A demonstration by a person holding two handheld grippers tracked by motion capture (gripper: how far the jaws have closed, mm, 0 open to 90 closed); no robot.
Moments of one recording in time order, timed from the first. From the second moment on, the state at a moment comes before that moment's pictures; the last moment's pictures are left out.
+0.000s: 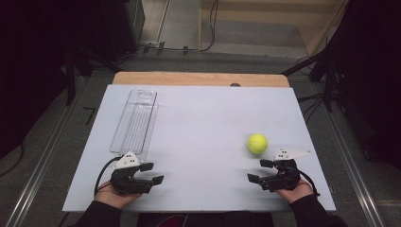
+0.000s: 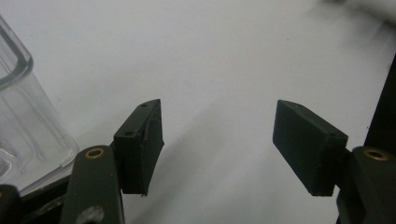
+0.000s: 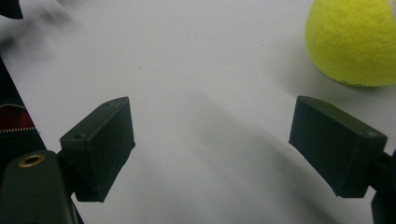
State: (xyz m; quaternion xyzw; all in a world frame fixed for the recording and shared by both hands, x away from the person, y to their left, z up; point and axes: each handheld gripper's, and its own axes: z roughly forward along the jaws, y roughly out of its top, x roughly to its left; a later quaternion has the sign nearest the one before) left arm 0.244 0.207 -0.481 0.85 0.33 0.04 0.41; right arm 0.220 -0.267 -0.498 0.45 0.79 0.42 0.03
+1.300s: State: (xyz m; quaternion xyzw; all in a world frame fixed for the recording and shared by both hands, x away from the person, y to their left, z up) left arm 0.250 0.211 -0.485 0.84 0.33 0.02 0.43; right arm 0.223 -0.265 -0.499 0.45 0.79 0.41 0.02
